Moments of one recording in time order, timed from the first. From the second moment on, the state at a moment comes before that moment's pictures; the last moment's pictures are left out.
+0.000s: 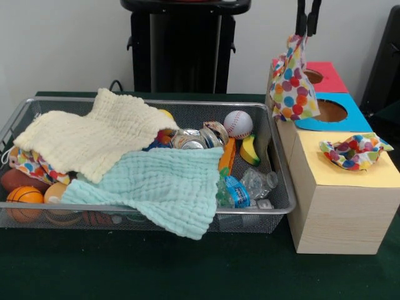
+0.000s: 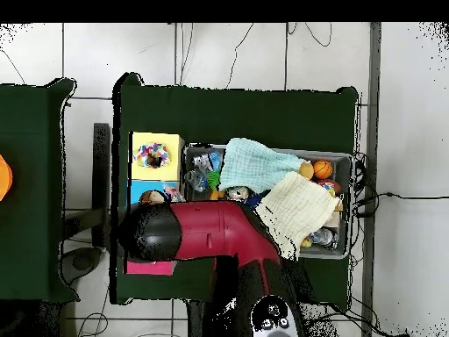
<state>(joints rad) -0.21 -0.99 0.24 1.85 -0.05 0.78 1.84</state>
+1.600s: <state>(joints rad) -0.02 -0.80 0.07 1.49 0.02 0.88 1.90</state>
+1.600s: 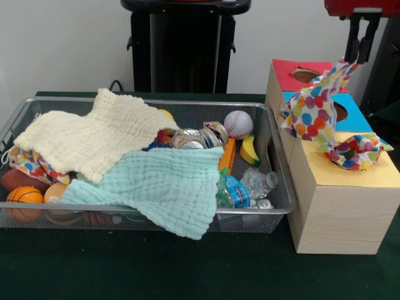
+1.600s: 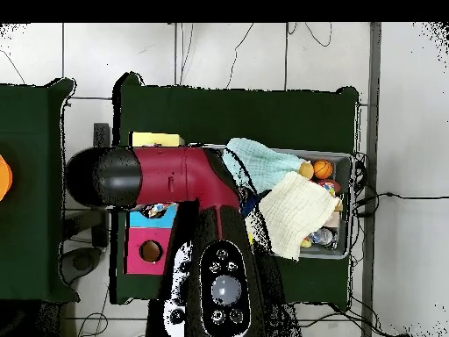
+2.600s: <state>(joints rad) 0.03 -0.86 0.01 1.48 0.09 1.00 1.91</state>
